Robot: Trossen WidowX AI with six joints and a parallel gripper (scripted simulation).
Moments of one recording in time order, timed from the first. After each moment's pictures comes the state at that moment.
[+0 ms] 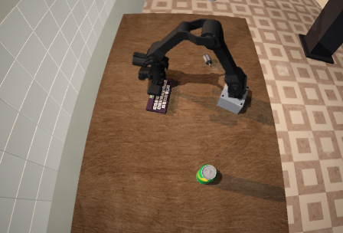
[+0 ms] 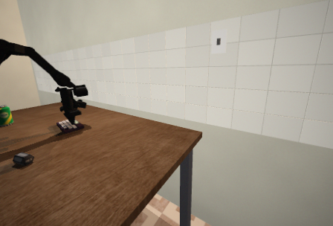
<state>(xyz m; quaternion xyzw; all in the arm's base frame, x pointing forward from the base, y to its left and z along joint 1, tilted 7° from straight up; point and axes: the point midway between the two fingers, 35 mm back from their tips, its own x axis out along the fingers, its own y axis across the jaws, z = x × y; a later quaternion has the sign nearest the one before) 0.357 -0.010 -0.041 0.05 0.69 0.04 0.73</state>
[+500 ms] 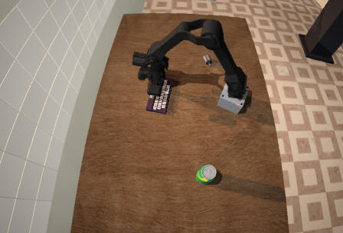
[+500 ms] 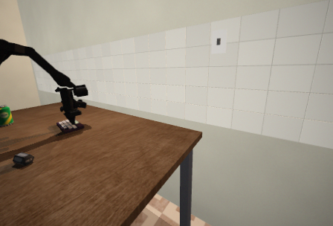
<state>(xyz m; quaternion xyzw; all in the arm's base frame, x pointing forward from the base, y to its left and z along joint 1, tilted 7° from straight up) 0.358 -0.010 -0.041 0.04 0.68 0.04 0.73</state>
